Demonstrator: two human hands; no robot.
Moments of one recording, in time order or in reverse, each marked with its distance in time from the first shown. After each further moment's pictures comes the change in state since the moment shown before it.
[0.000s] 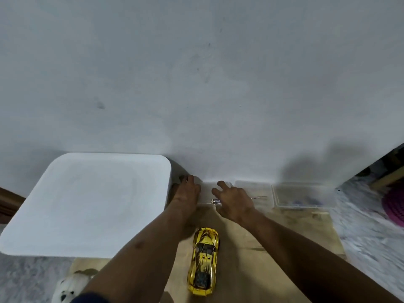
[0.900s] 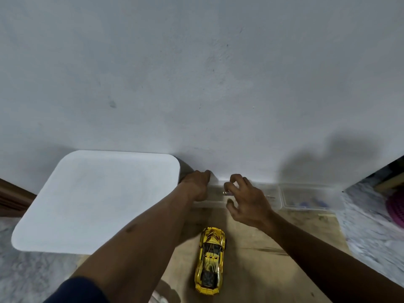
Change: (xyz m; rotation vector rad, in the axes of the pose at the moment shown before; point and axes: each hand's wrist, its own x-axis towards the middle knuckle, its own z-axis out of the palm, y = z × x) left_hand 0.008 -0.019 -0.037 -0.439 -0.085 0.068; right_hand -0.021 0.014 -0.006 0.281 0.319 -0.026
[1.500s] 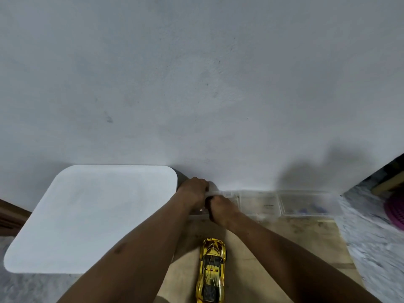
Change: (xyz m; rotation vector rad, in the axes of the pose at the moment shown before) left_hand 0.002 0.000 -0.012 0.054 0.031 0.042; right_hand 0.048 -0.042 0.031 0.148 -0.352 0.113
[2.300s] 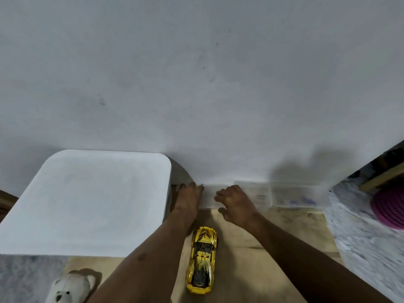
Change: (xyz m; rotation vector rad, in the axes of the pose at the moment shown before) left_hand -0.019 0.012 0.063 0.177 0.080 -0.067; right_hand -0.042 0.061 0.009 -0.397 0.116 -0.149
